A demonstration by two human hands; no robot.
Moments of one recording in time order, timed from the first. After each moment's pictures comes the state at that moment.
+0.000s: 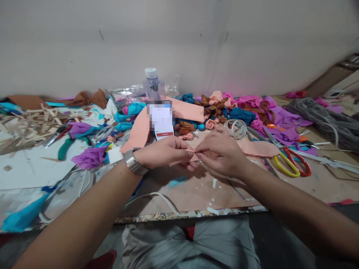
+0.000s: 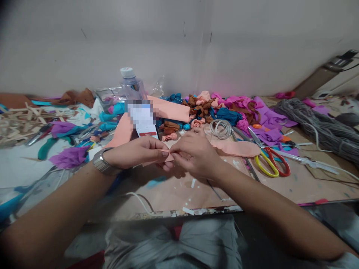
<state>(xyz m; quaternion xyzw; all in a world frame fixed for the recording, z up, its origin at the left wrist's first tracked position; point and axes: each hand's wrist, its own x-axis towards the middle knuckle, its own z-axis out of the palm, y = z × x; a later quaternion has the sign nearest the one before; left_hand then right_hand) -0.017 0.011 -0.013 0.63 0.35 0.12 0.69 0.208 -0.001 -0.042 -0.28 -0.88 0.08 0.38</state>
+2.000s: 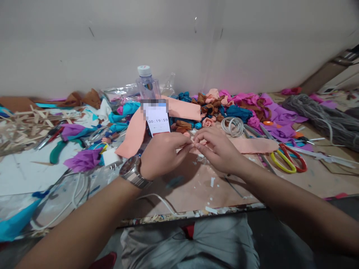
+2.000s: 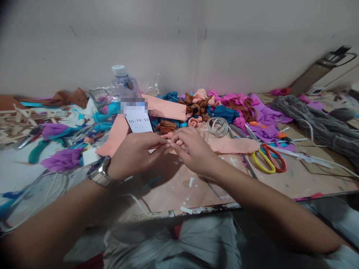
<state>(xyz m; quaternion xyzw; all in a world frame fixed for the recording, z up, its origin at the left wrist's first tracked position) -0.004 -0.003 -0.021 0.88 0.40 0.25 0.06 0.208 0.005 -0.043 -0.34 -0.85 0.17 0.35</state>
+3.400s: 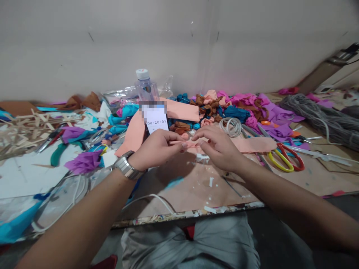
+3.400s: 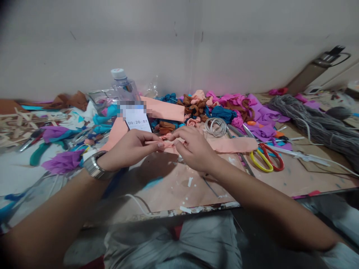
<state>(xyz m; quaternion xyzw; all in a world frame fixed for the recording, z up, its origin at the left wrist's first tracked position) -0.014 0.011 -0.011 0.77 0.45 0.25 0.36 0.211 0.009 -0.040 -0.35 -0.84 0.15 0.39</state>
